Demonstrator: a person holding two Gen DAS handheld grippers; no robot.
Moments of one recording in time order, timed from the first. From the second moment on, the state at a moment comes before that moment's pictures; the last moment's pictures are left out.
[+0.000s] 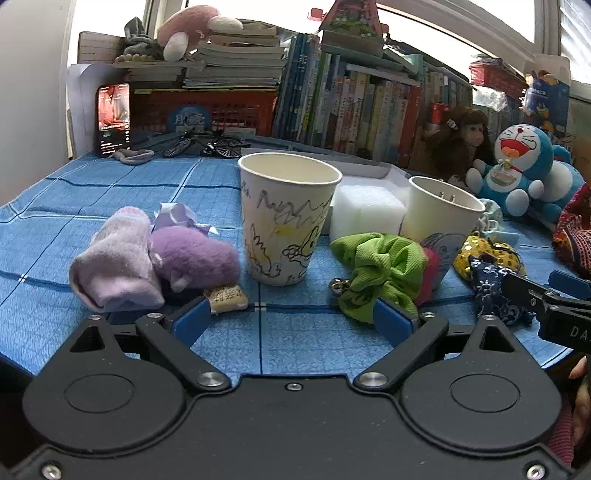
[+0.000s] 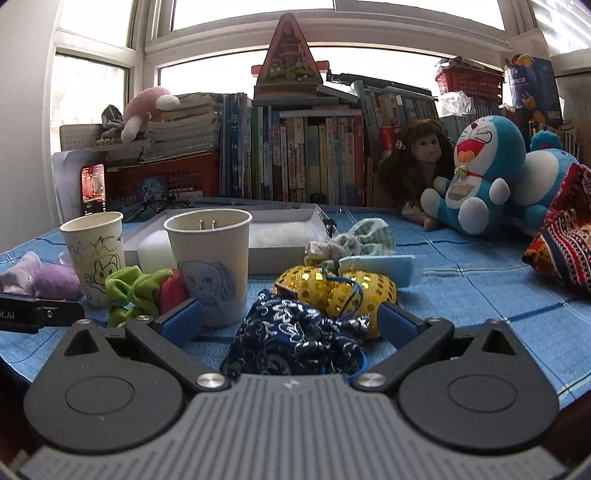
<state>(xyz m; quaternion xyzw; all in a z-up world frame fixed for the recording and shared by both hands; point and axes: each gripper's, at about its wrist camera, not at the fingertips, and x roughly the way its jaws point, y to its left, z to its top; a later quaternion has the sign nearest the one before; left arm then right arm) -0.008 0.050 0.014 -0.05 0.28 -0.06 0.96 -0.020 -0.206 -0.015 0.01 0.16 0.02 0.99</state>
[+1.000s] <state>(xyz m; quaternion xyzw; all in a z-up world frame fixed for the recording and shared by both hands) -0.004 0.054 -0.002 -0.05 0.29 -0.03 0.96 -0.003 -0.206 -0.036 0.03 0.21 0.01 0.98</state>
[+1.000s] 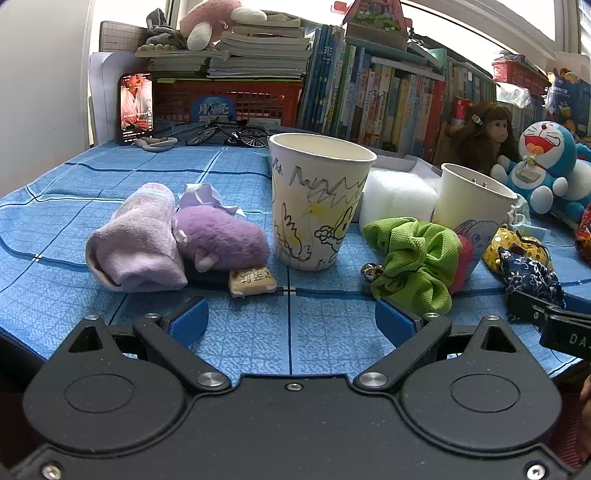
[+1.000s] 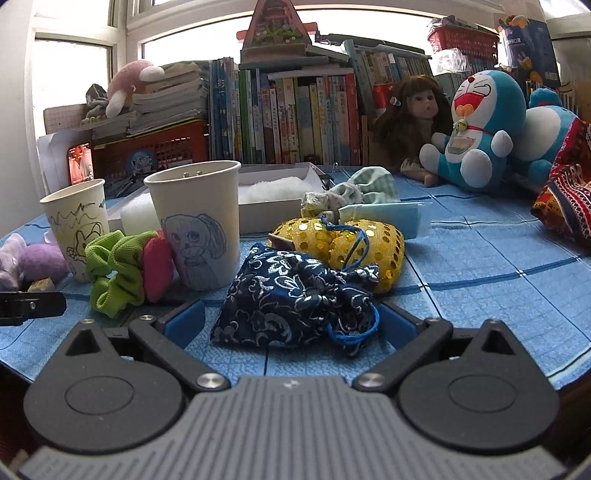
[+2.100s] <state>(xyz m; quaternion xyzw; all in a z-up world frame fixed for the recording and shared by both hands) 0.023 0.057 -0.001 -0.04 0.28 0.01 0.96 -0.008 -0.200 -0.033 0.02 0.21 0.01 0.98</state>
